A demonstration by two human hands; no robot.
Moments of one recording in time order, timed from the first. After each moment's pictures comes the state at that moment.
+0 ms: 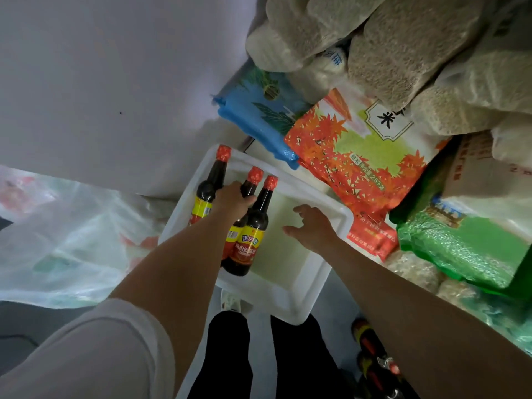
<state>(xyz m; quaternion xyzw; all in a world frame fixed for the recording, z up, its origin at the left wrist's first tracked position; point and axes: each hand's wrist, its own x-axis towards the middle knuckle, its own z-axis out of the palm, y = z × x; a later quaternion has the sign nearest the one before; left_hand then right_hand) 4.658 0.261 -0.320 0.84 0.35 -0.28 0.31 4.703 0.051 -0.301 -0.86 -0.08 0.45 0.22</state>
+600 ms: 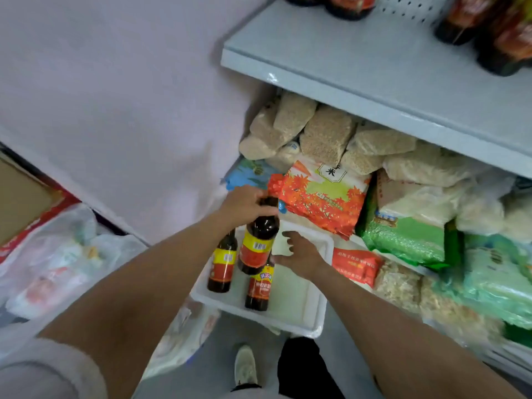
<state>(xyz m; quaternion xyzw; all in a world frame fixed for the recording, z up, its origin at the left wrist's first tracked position) 4.629 0.274 -0.069 0.93 0.05 -0.16 0.33 4.607 0.076 -0.160 -0.87 -0.08 0.32 0.36</state>
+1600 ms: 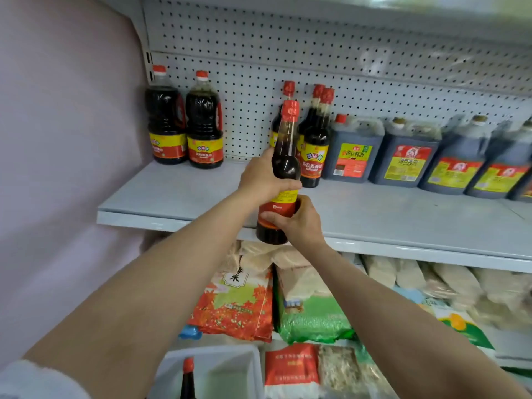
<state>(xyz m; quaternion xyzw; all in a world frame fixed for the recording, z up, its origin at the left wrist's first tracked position) 4.781 0.052 0.197 0.89 -0.13 0.09 0.43 4.746 -0.065 0.113 -0.84 0.05 -0.15 0.52</state>
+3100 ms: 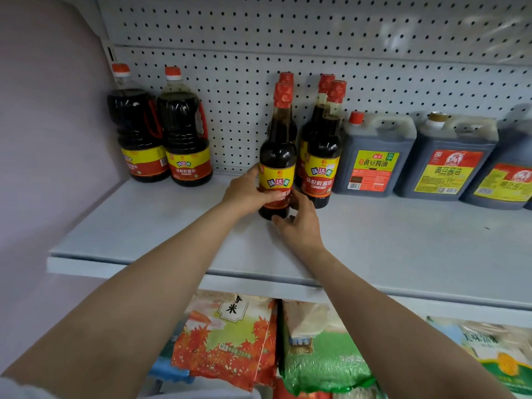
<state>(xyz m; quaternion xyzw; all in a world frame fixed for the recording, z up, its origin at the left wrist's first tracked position) 4.938 0.034 0.151 0.91 -0.09 0.02 0.41 4.892 -0.105 0.081 -0.84 0.01 -0.18 0.51</state>
